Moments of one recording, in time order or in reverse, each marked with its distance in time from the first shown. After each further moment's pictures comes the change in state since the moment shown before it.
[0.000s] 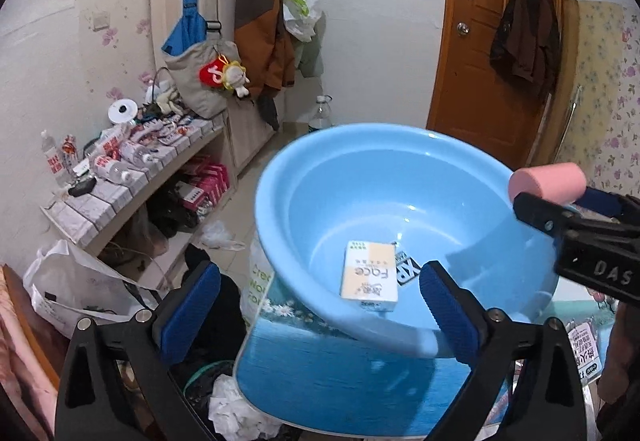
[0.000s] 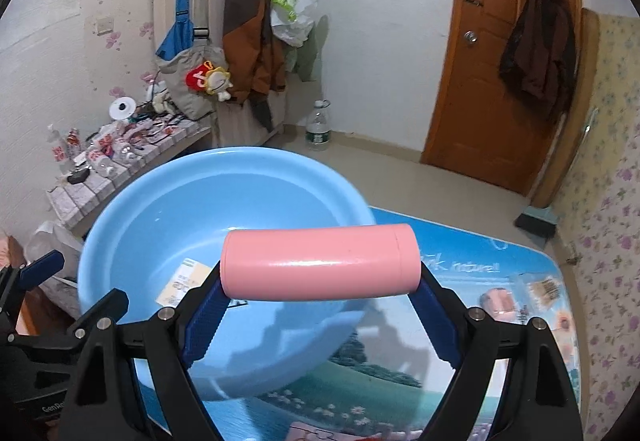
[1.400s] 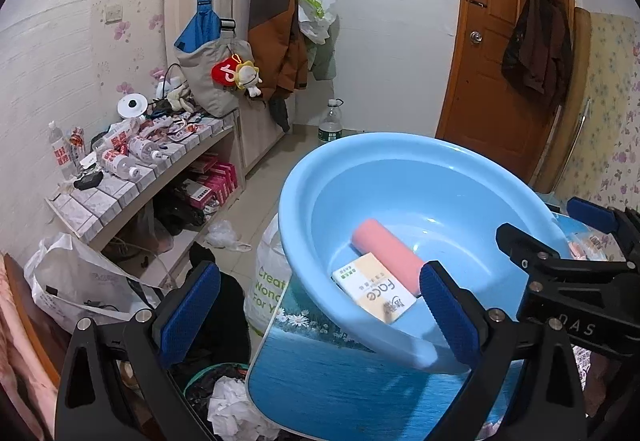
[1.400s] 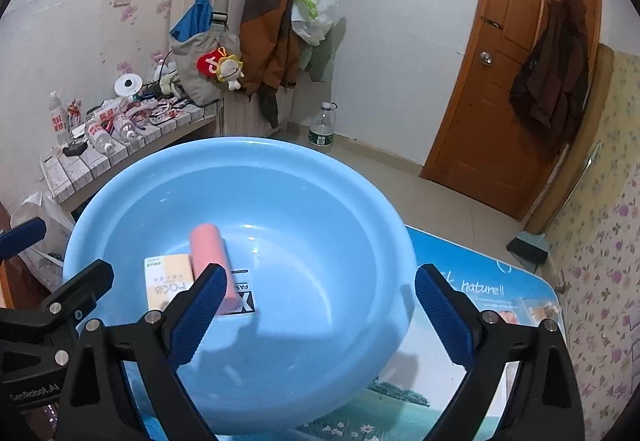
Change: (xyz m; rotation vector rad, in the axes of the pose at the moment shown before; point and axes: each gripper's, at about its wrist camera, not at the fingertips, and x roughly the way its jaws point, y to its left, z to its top) left arm 0.003 0.011 0.005 -0.032 -0.004 0.013; right arm 0.020 0.029 0.000 -0.103 -0.009 -0.041
